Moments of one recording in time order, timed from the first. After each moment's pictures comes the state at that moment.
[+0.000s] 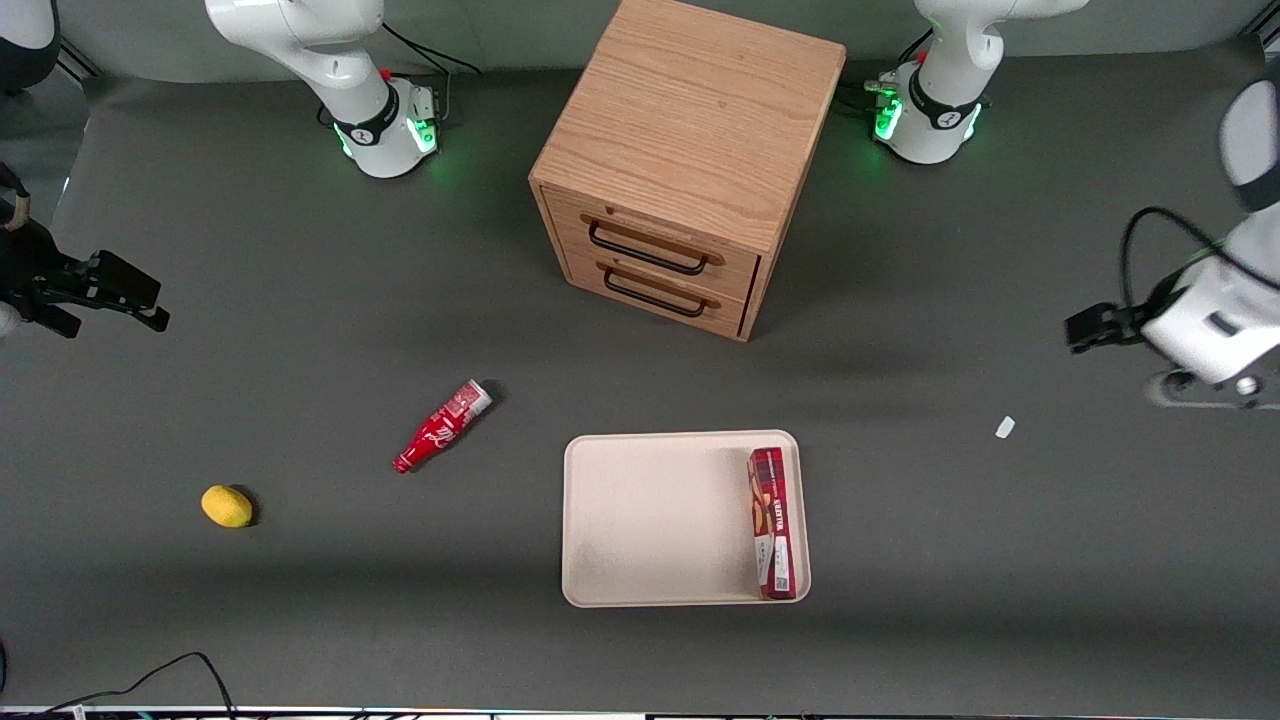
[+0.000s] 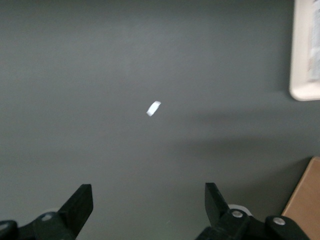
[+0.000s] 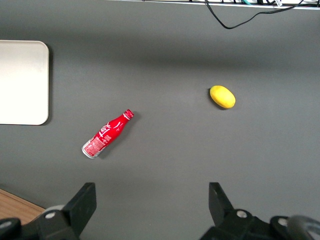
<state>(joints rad) 0.07 0.14 -0.09 -1.54 0.12 1.57 0.03</state>
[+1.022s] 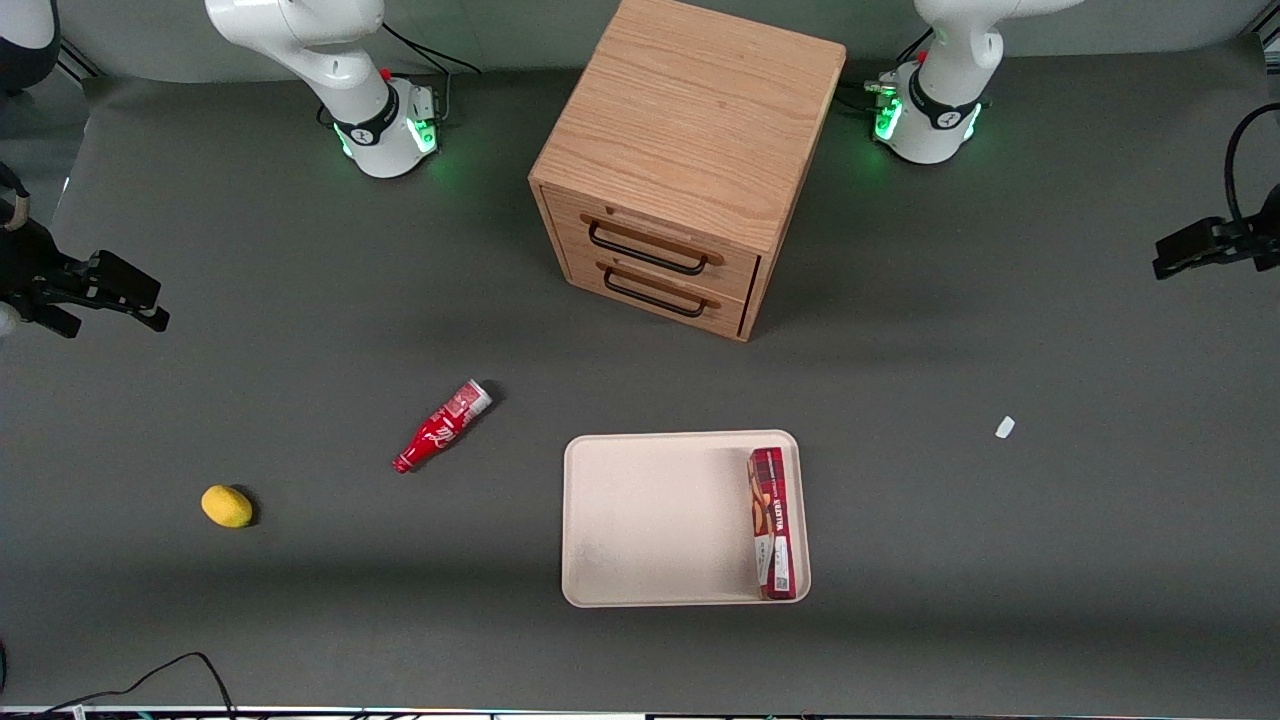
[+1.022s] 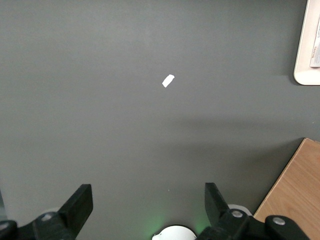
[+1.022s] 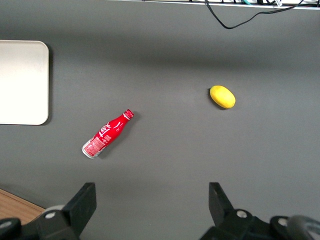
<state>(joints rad) 0.05 0.05 -0.02 -1.52 0.08 1.44 -0.01</state>
